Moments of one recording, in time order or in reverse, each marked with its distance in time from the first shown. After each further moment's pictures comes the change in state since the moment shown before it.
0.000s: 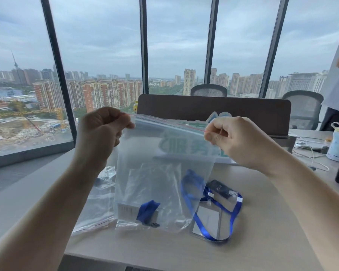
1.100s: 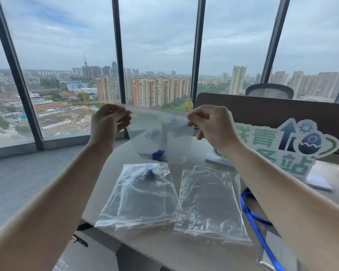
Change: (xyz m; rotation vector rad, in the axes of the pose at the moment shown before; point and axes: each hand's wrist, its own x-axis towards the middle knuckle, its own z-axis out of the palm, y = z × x) left_hand 0.088 -0.071 -0.164 -0.056 0.319 -0.128; right_hand 0.146 -0.070 0.172 0.565 0.114 -0.082
